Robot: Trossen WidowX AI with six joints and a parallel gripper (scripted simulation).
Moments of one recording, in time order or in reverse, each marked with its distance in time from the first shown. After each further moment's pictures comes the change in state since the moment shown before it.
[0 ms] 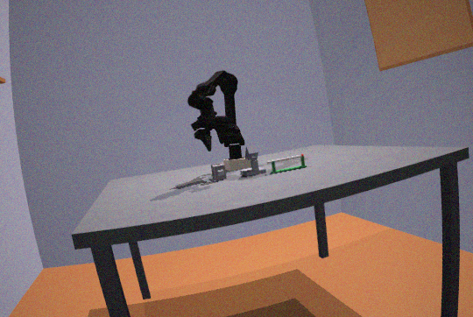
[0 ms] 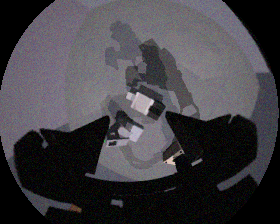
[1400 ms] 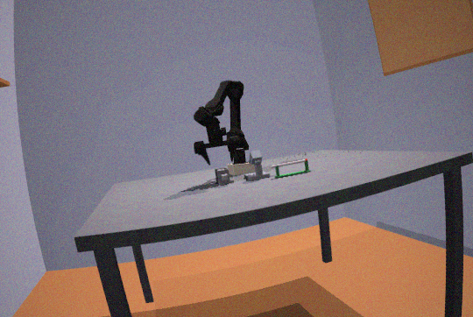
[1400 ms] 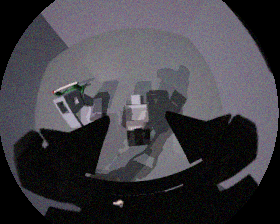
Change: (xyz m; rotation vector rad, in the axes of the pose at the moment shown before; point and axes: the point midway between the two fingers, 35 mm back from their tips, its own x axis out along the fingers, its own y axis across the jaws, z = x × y) arm 0.045 -0.013 -0.003 -1.099 -0.217 0.087
